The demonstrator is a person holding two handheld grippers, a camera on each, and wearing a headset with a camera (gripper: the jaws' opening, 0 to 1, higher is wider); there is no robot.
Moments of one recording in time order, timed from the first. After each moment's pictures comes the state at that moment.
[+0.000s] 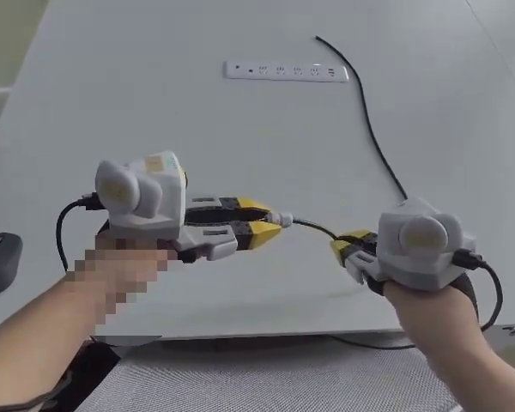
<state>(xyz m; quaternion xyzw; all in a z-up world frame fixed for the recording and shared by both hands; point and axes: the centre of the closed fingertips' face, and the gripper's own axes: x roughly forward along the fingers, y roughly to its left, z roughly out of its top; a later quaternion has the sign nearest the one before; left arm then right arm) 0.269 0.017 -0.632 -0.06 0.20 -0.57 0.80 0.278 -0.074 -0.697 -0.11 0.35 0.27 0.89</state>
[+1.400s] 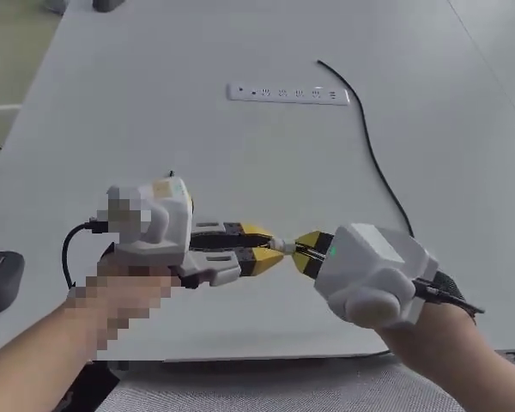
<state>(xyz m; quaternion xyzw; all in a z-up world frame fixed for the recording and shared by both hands) 0.263 0.013 -0.634 -0.05 0.21 -0.57 0.79 0.269 0.003 -0.653 -0.36 0.21 0.42 0.80</state>
